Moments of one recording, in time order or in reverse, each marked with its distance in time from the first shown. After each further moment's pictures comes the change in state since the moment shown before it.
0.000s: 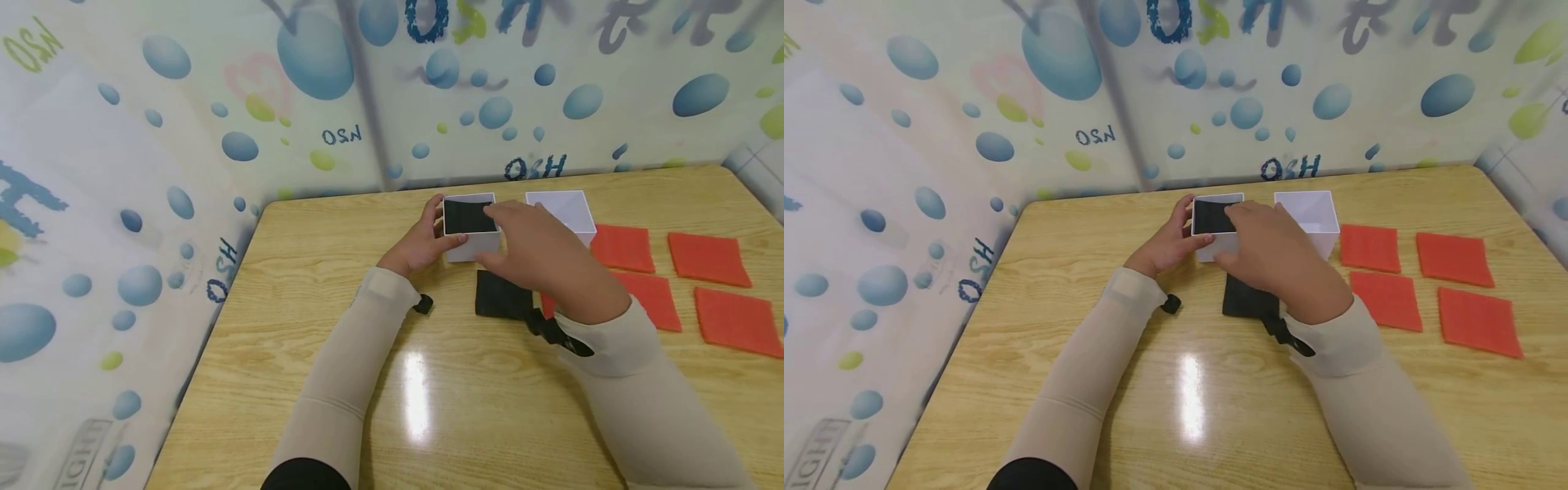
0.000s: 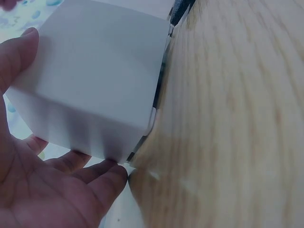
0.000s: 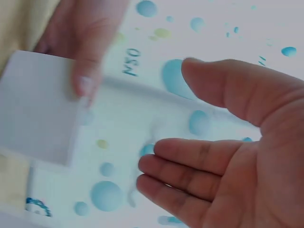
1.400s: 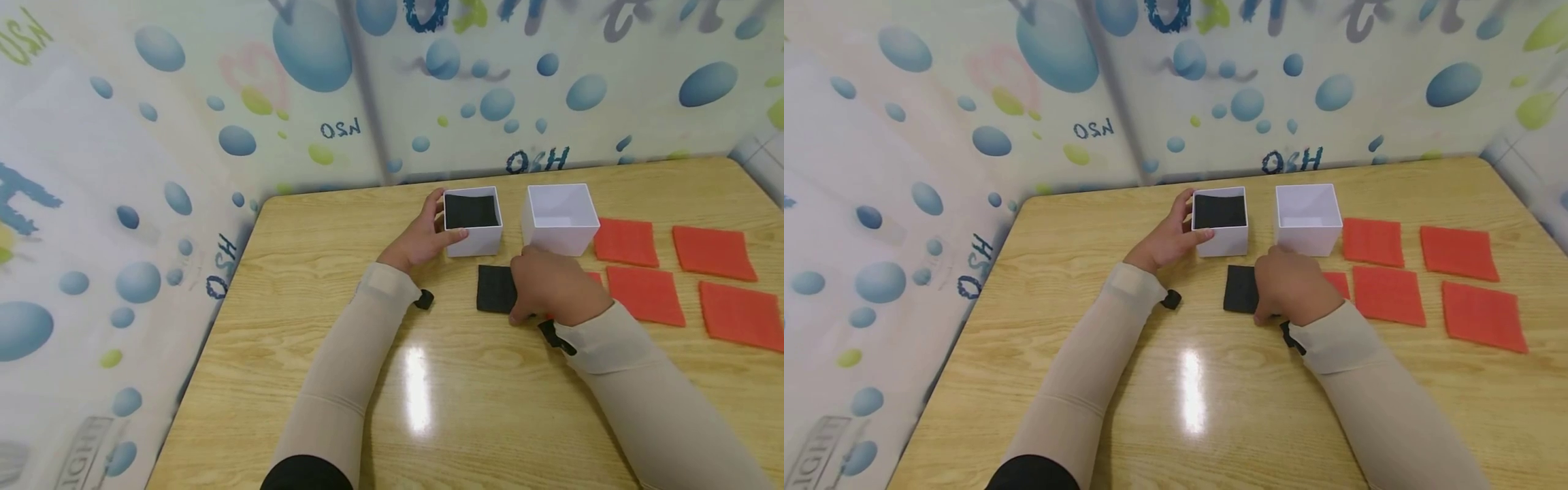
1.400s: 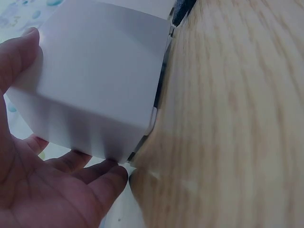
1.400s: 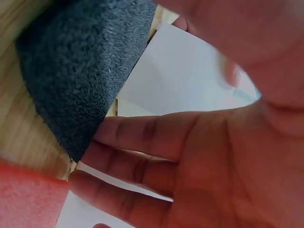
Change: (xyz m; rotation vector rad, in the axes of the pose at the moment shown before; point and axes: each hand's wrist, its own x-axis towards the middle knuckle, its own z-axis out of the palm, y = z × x) left_hand 0.002 -0.002 0.000 -0.027 -0.006 -0.009; right_hand 0.001 0.041 0.058 -0.154 -0.352 0.157
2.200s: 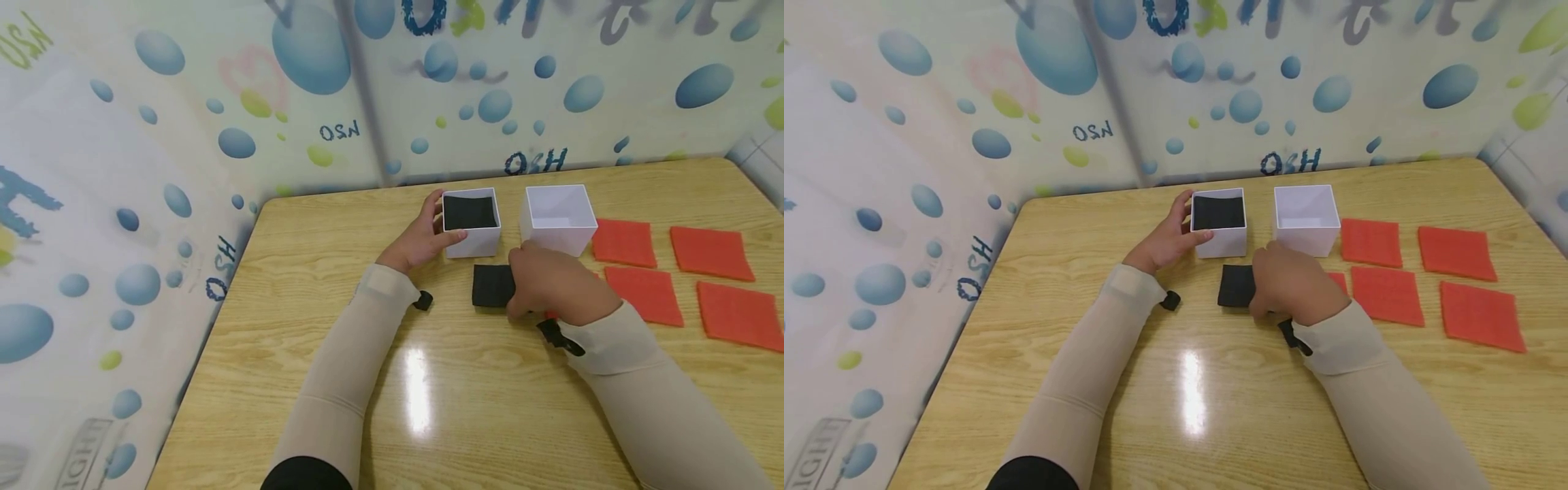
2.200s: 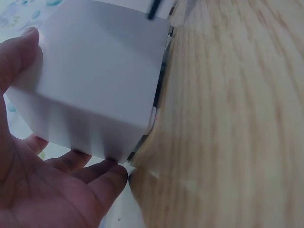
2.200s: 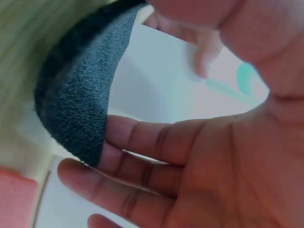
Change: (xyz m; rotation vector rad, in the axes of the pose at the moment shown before) left_hand -0.002 0.002 0.001 -0.018 0.001 0.005; right_hand -0.008 -0.004 -0.011 0.073 0.036 0.002
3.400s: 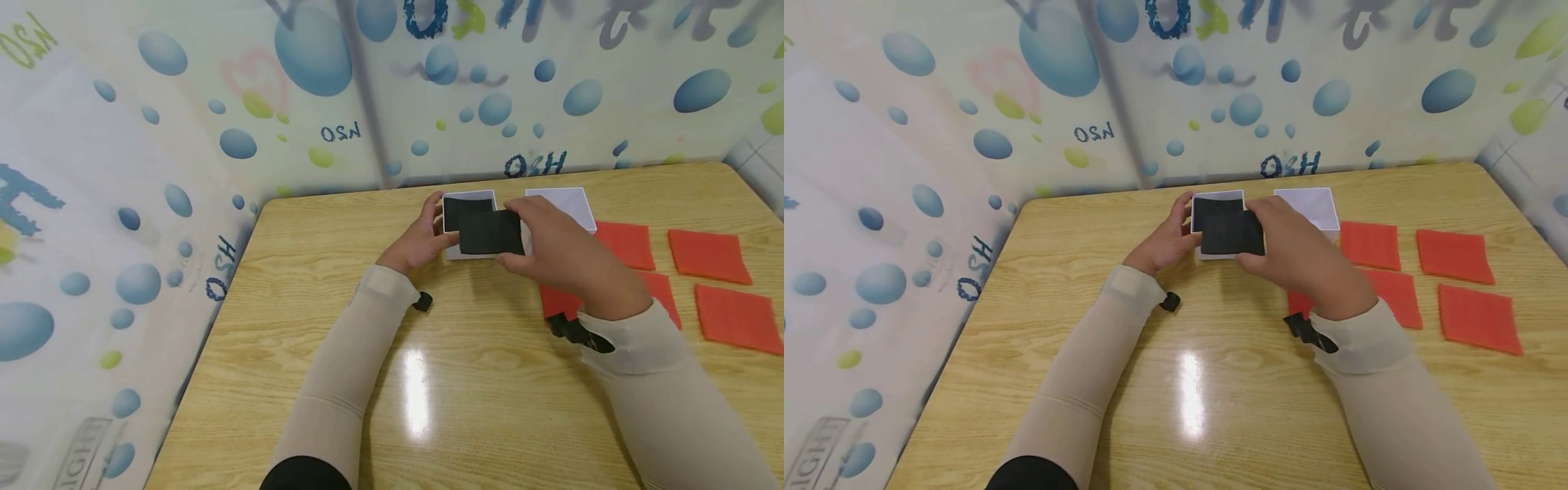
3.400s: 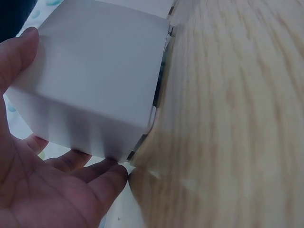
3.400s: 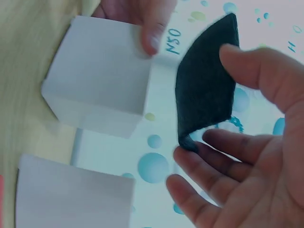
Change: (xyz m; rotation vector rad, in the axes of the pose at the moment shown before) left_hand 0.000 0.000 -0.002 0.029 -0.013 -0.016; right_hand -0.016 0.006 -0.034 0.255 0.335 -0.185
